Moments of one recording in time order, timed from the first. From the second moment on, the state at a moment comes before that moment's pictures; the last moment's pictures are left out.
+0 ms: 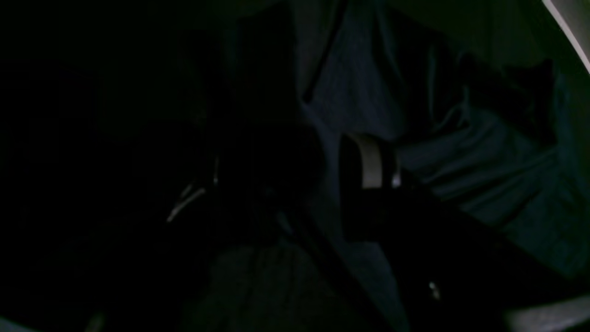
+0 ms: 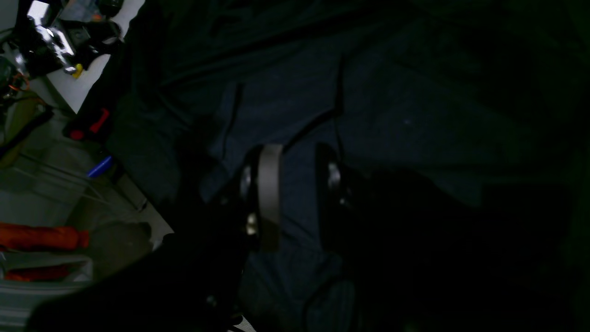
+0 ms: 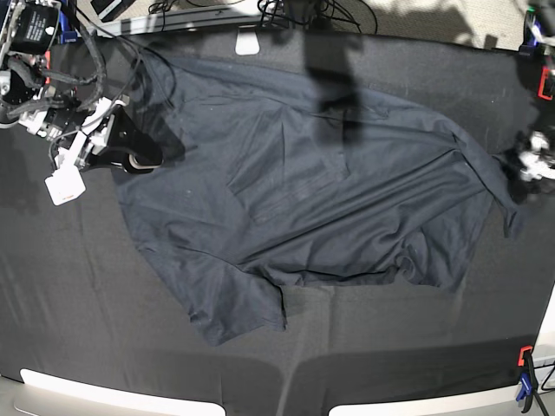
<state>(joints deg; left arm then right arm) 3.7 -19.2 -36.9 78.2 -44.1 -30.5 47.4 -17.6 23.0 27.7 108.4 71.3 37.3 -71.2</state>
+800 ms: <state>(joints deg) 3.7 -15.4 -36.9 78.2 -45.0 -24.8 43.9 -17.6 23.0 27.7 108.4 71.2 37.3 -71.2</state>
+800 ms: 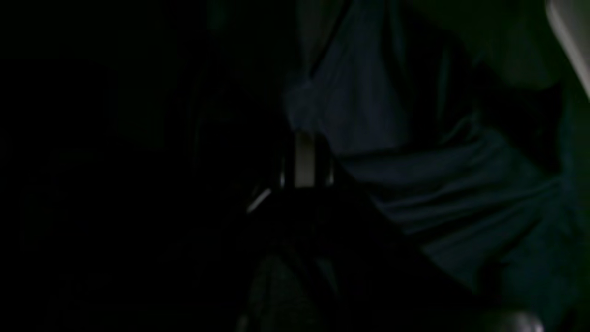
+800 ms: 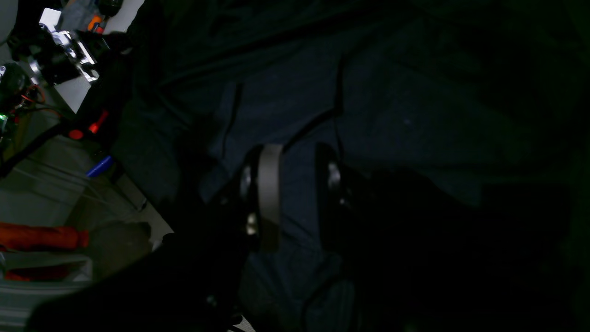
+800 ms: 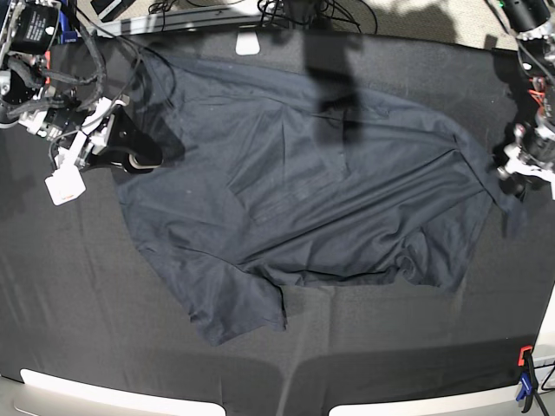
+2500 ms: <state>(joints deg) -0.1 -18.2 -27.7 82.0 -17.2 -23.3 31.0 -17.6 23.0 27.7 108.4 67.1 37.3 -71.2</state>
